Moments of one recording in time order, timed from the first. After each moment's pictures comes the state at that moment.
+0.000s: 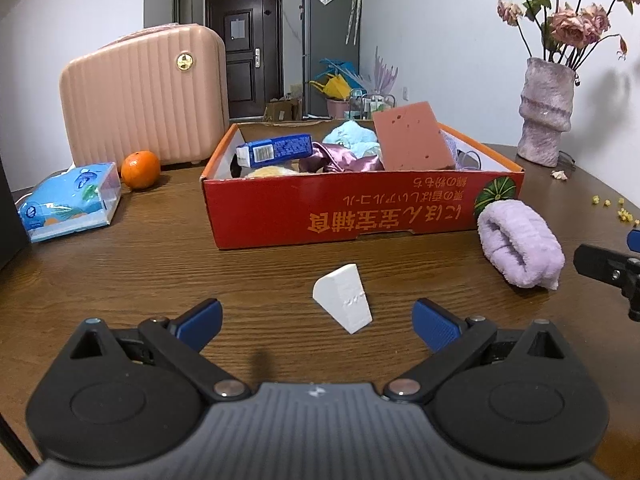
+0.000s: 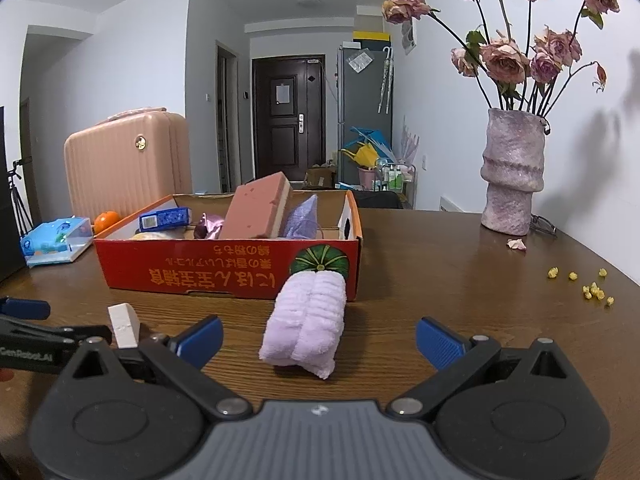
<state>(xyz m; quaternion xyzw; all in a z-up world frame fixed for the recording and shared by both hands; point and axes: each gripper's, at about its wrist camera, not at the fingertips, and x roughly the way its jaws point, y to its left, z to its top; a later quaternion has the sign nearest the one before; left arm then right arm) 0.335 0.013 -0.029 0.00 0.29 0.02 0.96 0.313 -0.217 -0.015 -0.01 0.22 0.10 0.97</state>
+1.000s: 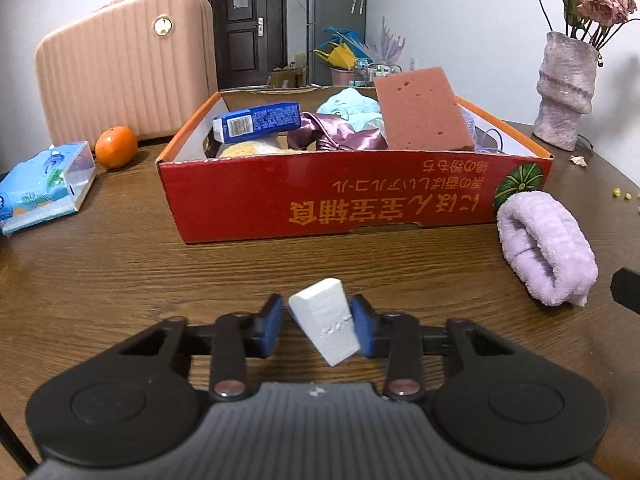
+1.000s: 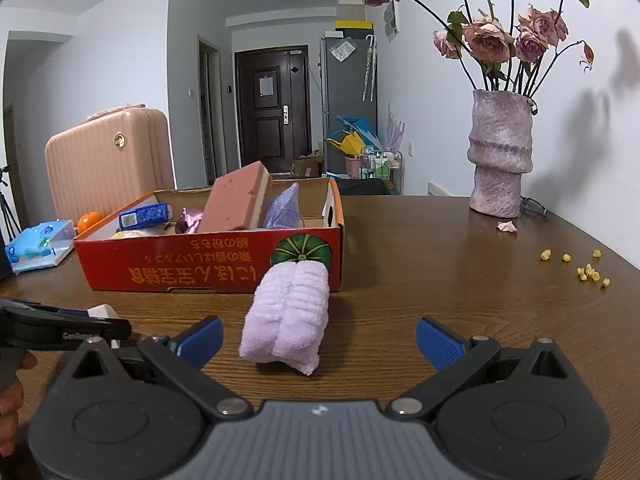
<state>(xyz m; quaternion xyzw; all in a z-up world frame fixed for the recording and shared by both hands) 0.386 0.002 -0.044 -0.01 0.34 0.02 0.94 0.324 -0.223 -0.022 0.01 0.24 0.08 0.97</state>
